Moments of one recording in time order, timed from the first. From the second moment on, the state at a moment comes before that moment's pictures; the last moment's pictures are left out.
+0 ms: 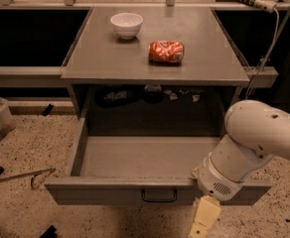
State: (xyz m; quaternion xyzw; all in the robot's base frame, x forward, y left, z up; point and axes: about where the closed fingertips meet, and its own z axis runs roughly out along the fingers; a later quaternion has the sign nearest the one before) arm 0.339 -0.118 0.692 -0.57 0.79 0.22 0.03
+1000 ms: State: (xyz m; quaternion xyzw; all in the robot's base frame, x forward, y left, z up) arm 0.268 -0.140 0.726 -0.54 0.81 0.24 0.01
